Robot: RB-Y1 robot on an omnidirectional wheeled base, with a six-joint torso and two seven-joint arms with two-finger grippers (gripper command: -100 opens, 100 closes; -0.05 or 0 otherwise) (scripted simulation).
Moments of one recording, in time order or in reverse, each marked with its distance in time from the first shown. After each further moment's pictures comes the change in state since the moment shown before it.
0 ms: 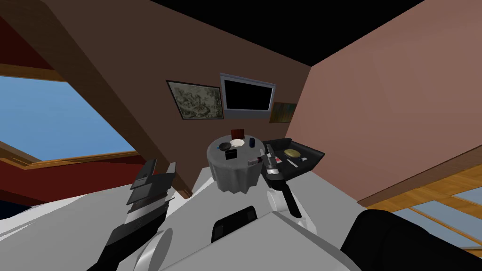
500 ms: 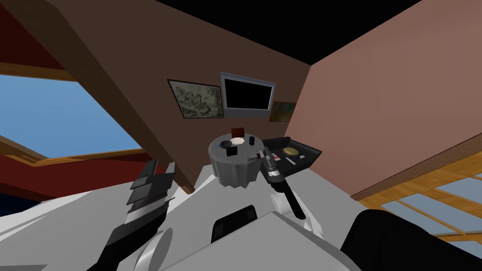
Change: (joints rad) left arm 0.000 0.000 0.000 0.000 0.000 0.000 0.000; right arm 0.017 -0.130 0.003 0.034 0.005 -0.032 -0.008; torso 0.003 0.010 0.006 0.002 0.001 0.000
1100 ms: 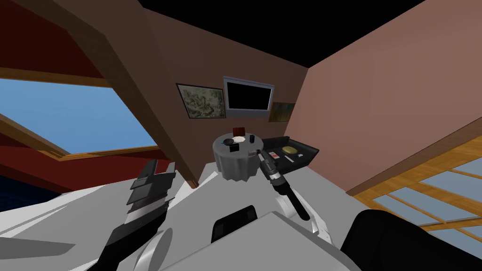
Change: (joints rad) left arm 0.000 0.000 0.000 0.000 0.000 0.000 0.000; right arm 0.015 -0.161 0.008 0.072 0.016 -0.058 -0.008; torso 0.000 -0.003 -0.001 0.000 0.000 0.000
